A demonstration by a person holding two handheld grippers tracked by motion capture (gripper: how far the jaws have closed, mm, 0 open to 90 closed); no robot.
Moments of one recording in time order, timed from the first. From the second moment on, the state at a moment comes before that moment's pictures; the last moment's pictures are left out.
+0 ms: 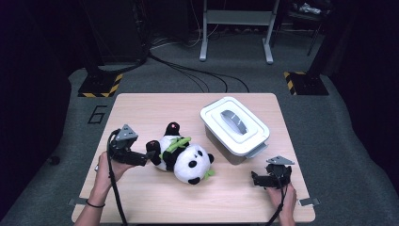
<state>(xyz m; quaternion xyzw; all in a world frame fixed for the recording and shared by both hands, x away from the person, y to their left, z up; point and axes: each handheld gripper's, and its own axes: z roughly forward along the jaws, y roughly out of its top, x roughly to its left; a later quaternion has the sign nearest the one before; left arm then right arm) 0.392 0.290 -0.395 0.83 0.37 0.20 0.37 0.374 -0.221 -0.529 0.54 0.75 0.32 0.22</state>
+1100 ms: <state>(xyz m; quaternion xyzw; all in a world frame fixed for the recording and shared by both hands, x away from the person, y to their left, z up) 0.356 0.404 -0.451 0.75 0.52 0.23 0.33 0.374 -0.221 -0.529 0.54 0.75 0.32 0.22</state>
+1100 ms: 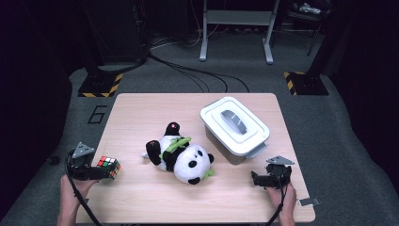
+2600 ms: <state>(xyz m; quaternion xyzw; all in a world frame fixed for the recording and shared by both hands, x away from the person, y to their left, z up) 0.418 0.415 -0.489 0.67 0.61 0.26 0.33 0.374 -0.222 -0.529 0.53 0.75 0.32 0.22</state>
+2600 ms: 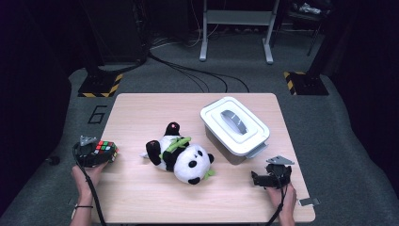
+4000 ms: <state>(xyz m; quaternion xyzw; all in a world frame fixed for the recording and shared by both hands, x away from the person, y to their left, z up) 0.387 0.327 -0.403 0.76 0.47 0.23 0.38 0.374 -0.221 -0.529 0.54 0.75 0.32 0.22</state>
